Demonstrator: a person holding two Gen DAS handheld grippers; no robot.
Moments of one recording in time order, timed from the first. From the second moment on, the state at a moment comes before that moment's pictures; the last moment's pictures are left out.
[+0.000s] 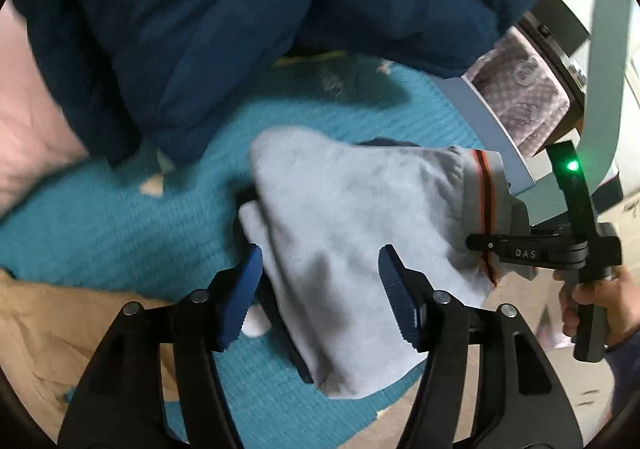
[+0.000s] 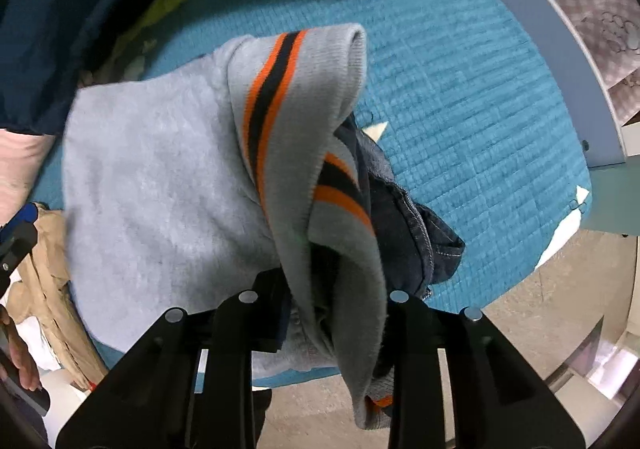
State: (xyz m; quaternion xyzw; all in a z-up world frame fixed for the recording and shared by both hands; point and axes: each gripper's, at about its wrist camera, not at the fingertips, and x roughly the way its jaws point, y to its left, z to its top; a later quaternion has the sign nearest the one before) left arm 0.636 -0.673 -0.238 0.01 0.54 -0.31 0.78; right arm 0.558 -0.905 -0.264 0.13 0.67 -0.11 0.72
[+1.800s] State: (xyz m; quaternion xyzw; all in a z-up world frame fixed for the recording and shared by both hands) left arm 0.570 -0.564 -0.233 -0.03 0.54 -0.24 0.81; right arm 0.486 -0.753 -0.235 0.14 0.56 -0.12 0.81
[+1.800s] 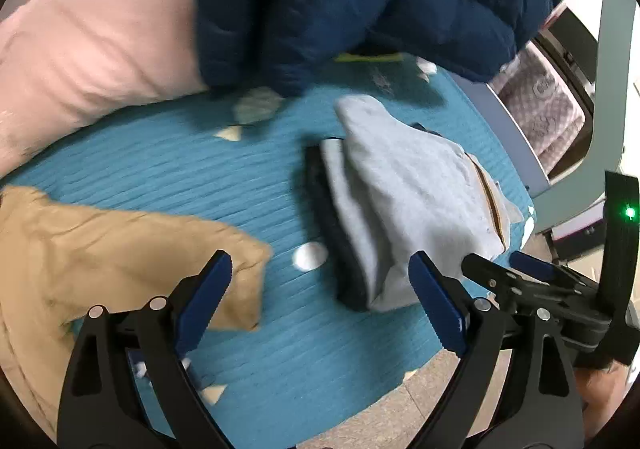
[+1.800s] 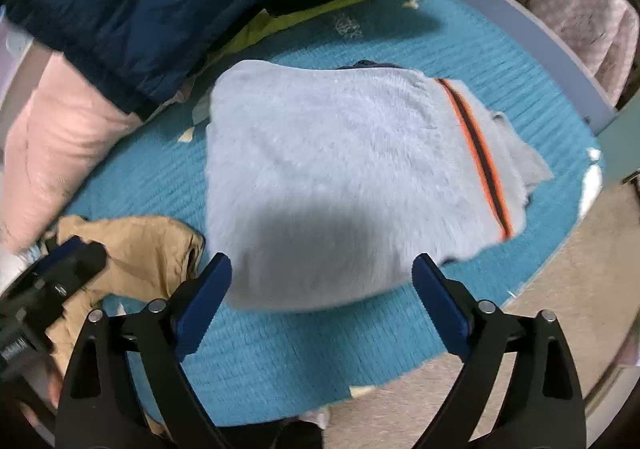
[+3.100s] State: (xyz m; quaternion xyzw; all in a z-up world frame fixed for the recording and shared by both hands) left arm 0.289 -0.088 -0.198 -0.03 0.41 -0.20 0.89; right arm 0.224 -0.283 -0.182 0.03 0.44 -0.14 0.89
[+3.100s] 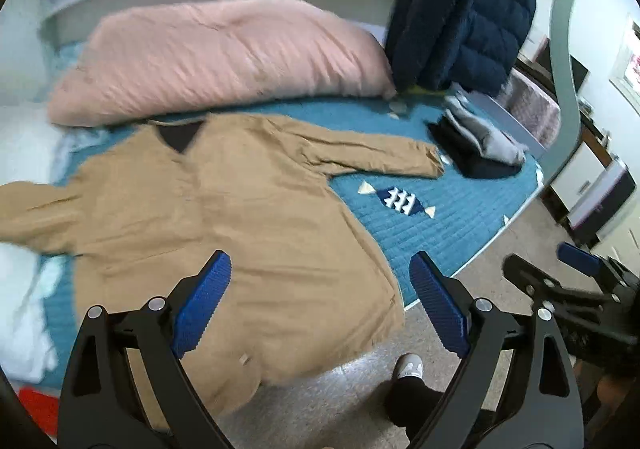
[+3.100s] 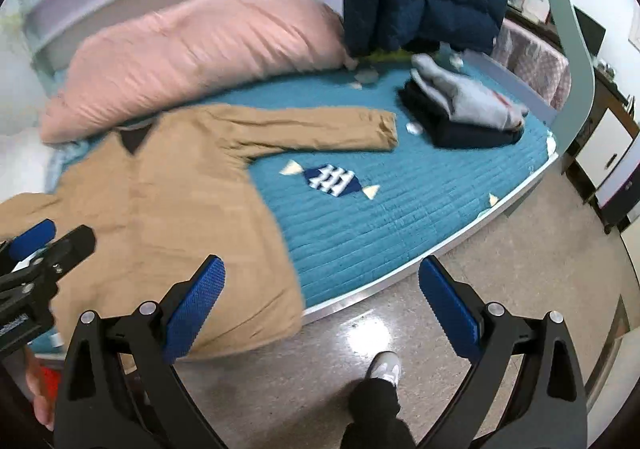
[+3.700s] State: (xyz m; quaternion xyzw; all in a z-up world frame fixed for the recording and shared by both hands) left arm 0.087 -0.052 -0.051 -0.01 0.33 -0.14 0.93; right arm 0.041 -0.233 -0.038 -0.01 0.30 -0.13 0.94
